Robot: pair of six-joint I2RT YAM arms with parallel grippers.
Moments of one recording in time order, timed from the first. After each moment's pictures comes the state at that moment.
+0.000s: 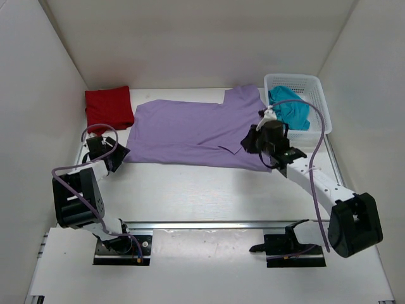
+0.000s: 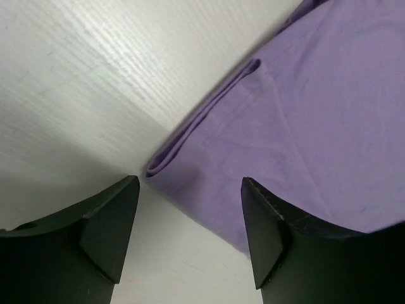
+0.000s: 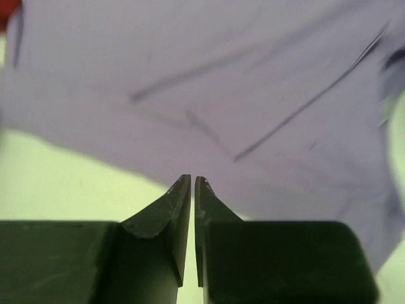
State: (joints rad) left arm 0.27 1.50 0.65 0.10 0.13 -0.69; right arm 0.35 1.28 0.87 -0.05 -0.08 0.39
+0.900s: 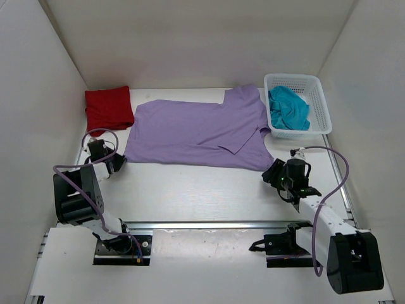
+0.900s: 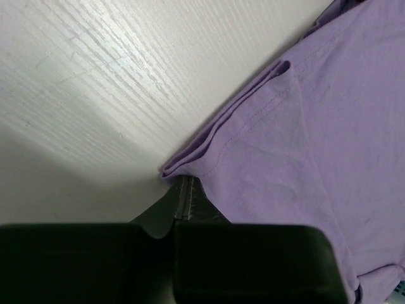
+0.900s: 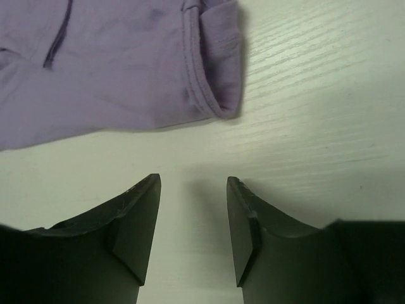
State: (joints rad) left arm 0.28 1.55 0.59 0.19 0.12 -0.76; right arm 0.11 0.94 0.27 0.00 -0.07 0.55
